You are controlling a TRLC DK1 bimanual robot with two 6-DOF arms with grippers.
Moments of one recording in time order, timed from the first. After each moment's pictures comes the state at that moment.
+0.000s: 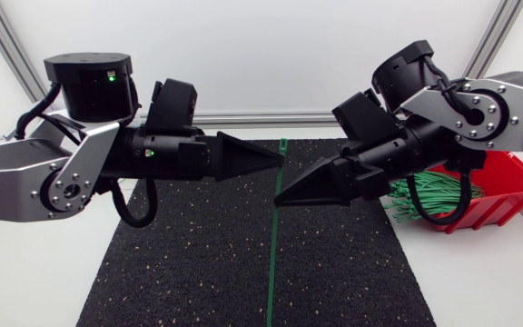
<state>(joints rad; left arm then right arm) -0.53 1.42 0.84 0.36 1.00 -0.52 0.40 1.41 1.03 -0.64 -1.10 -0.26</state>
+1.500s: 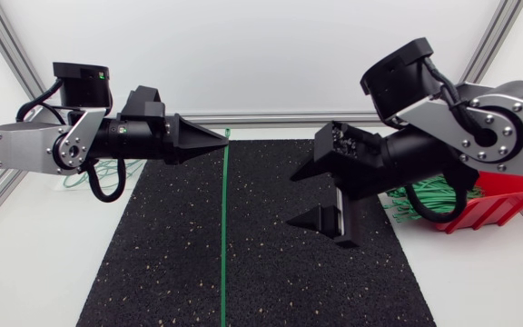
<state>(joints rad) -0.21 1.62 0.94 0.23 1.19 -0.64 0.54 1.35 0.98 -0.55 -0.43 -0.81</state>
